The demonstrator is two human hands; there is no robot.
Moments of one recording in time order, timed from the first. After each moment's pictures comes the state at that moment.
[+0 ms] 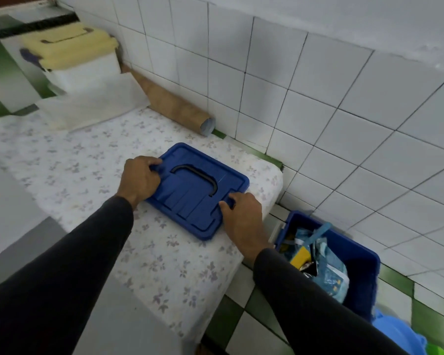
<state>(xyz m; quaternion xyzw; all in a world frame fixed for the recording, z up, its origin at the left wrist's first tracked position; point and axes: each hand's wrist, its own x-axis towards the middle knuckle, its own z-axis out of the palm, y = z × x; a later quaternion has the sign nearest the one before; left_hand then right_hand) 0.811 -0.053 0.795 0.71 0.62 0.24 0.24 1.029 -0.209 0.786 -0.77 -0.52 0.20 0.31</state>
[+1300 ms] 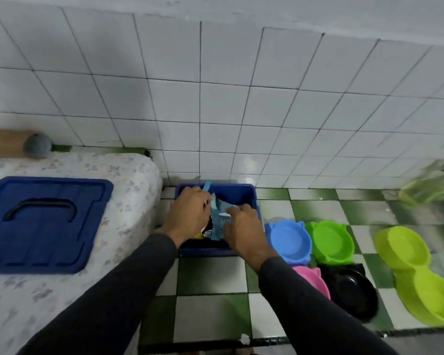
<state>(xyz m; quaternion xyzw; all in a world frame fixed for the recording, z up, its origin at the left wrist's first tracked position) 1.090 -0.257 0.760 0.94 0.22 0.10 0.26 1.166 -0.408 0.760 -0.91 -0.35 0.16 0.15</state>
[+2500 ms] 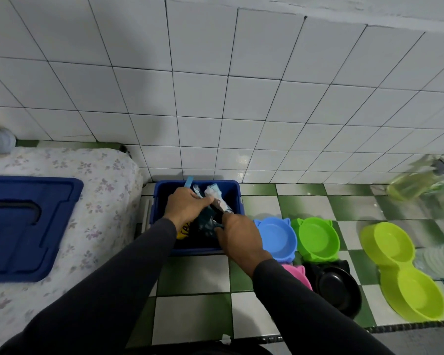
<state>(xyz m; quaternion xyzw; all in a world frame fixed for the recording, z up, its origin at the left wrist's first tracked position) 1.151 -0.267 0.725 0.77 0.44 0.02 0.47 1.191 -0.434 0.736 -0.92 -0.32 0.17 0.16</state>
